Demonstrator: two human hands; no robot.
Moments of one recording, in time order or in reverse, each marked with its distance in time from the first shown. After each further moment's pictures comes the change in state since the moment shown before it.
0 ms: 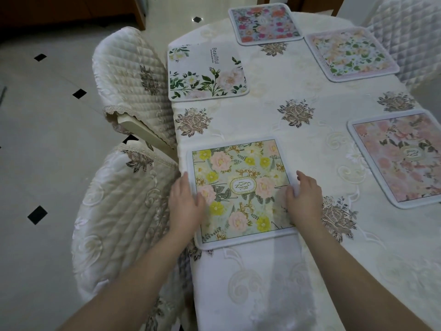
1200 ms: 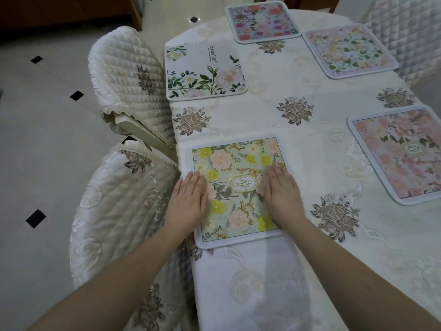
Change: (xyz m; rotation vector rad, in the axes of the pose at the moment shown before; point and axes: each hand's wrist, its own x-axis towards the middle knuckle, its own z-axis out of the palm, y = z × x) left_hand 0.016 -0.028 0.008 0.482 -0.133 0.438; right_hand -0.008 -0.027 0.027 -0.236 -0.147 -0.331
